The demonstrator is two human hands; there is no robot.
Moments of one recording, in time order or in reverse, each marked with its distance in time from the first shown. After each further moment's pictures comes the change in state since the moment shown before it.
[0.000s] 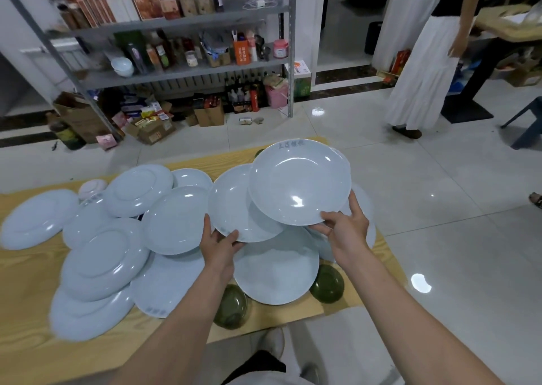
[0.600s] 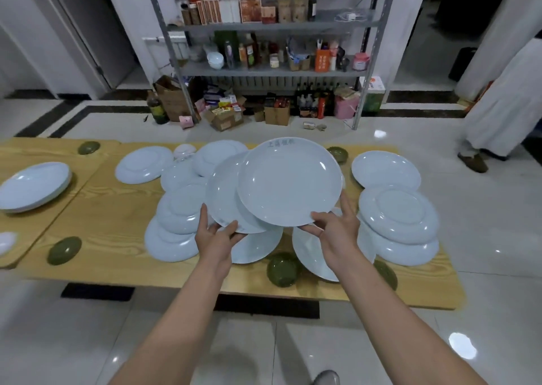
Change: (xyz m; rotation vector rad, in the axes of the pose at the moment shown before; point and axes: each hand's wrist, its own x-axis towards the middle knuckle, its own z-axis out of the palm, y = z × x) left_hand -0.084 0.067 -0.143 -0.181 0.158 0.171; right_hand -0.111 0.084 0.080 -0.154 -0.296 0.061
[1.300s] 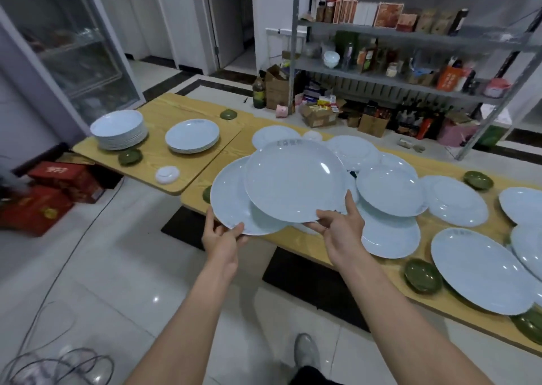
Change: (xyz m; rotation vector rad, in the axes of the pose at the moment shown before) left_hand -0.016 0.136 -0.308 -0.103 0.320 0.130; right_hand -0.145 0.184 0.236 -0.044 -0.252 0.187
